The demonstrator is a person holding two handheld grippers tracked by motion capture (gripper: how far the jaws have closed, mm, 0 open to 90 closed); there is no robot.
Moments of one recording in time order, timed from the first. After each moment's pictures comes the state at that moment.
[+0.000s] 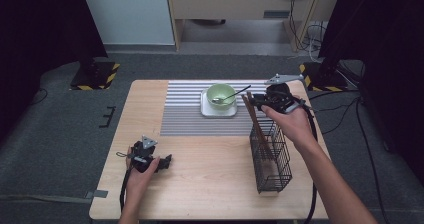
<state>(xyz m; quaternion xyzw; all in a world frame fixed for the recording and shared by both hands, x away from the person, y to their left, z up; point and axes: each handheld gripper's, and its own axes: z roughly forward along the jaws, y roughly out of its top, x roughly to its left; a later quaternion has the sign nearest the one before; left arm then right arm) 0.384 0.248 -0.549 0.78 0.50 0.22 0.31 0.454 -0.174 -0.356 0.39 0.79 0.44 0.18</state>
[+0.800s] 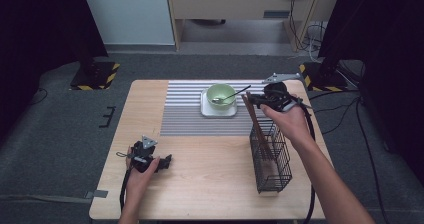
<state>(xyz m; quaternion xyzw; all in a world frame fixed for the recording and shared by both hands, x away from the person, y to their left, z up) 0.384 0.248 -0.549 0.78 0.50 0.22 0.31 0.460 -0.170 -0.359 0.39 0.79 0.44 0.18</state>
